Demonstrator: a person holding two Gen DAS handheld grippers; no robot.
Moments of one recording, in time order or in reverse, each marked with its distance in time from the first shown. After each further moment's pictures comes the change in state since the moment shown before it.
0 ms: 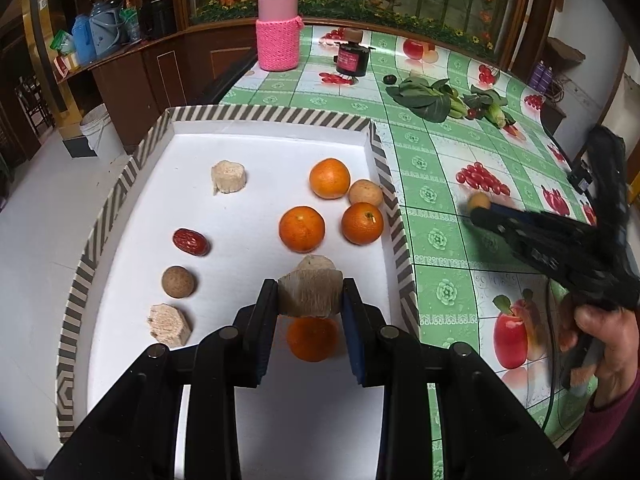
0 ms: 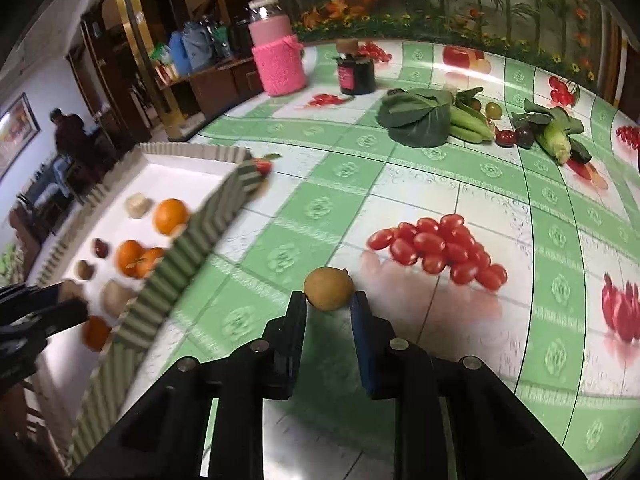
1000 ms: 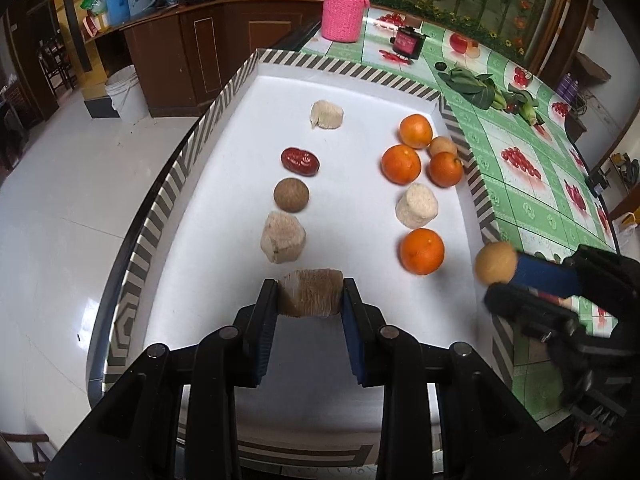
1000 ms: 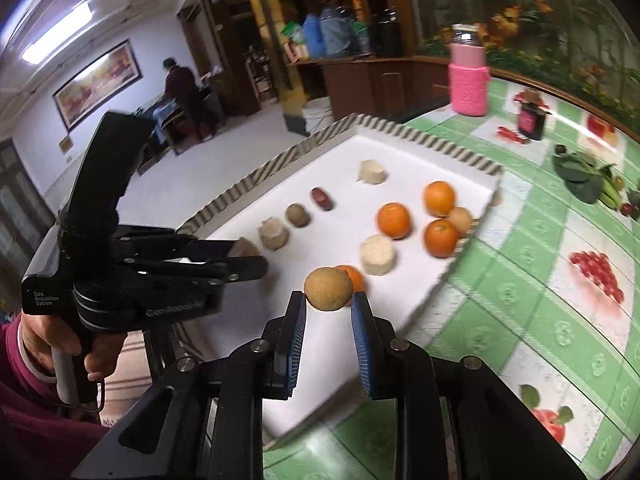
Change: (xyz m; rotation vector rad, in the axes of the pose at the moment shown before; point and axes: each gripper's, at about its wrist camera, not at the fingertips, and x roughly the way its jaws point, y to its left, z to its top) left arm -0.010 0.069 -0.044 -0.099 0.079 0.030; right arm -0.040 0.166 -0.036 -0.294 0.024 0.290
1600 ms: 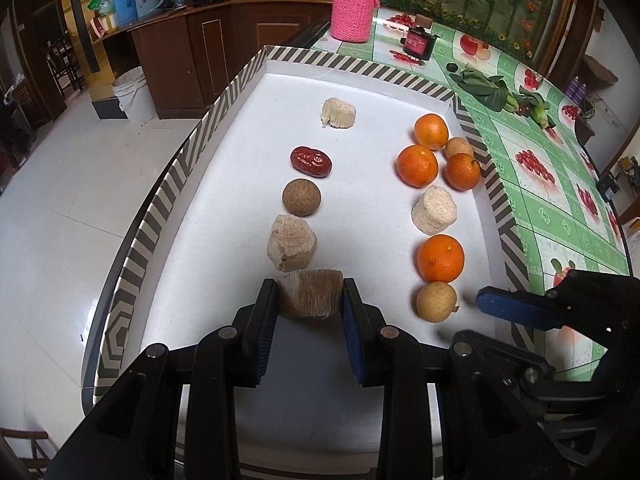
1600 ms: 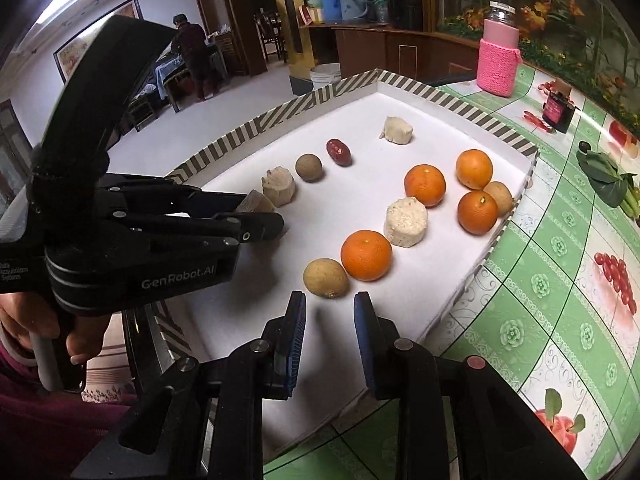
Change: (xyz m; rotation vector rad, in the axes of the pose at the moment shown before) left arm 0.010 0.003 -0.001 -0.006 -0.021 0.033; right arm 0.028 0.012 -0.010 -0.071 0.104 -0.036
